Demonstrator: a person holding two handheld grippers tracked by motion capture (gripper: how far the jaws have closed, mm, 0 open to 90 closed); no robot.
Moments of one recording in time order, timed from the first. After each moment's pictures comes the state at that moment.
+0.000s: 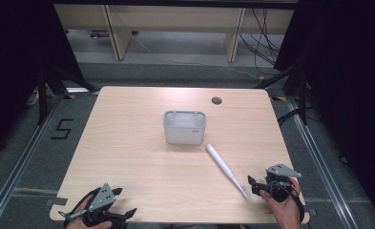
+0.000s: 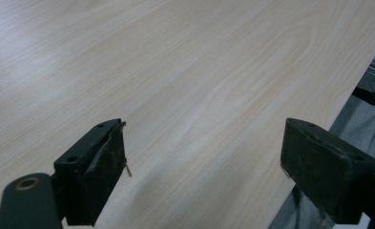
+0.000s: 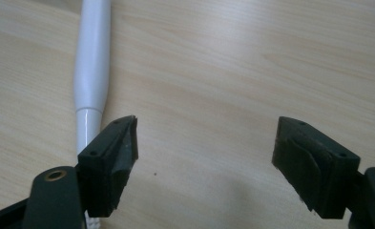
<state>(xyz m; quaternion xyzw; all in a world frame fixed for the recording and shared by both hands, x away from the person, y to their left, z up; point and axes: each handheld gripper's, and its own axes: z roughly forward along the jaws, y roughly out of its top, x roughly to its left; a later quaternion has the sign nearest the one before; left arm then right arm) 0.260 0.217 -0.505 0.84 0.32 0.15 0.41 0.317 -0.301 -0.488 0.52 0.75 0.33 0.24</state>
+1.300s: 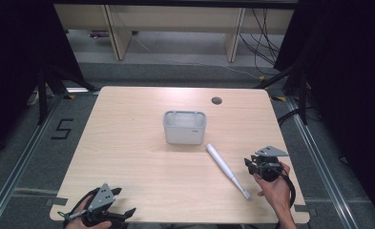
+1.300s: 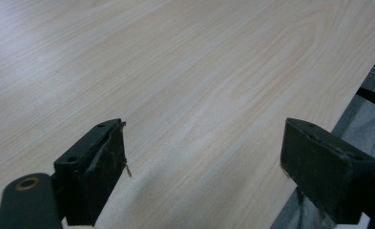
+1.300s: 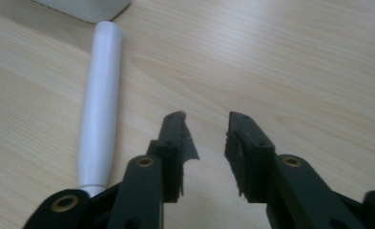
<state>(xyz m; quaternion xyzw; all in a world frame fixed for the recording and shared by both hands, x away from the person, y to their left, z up) 0.260 0.218 -0.505 0.84 0.33 0.15 0.41 0.363 -0.277 -0.466 0.49 0.78 0.32 0.24</state>
